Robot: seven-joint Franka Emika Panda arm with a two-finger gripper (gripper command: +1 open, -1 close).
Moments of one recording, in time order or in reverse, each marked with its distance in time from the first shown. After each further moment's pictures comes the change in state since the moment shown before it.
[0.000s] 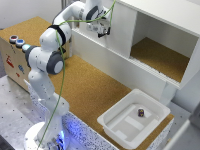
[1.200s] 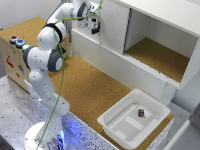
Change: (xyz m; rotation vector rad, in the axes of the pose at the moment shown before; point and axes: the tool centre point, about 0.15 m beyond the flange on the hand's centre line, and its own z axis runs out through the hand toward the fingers) arm -0.014 -0.030 0.004 -0.117 -0.060 0.067
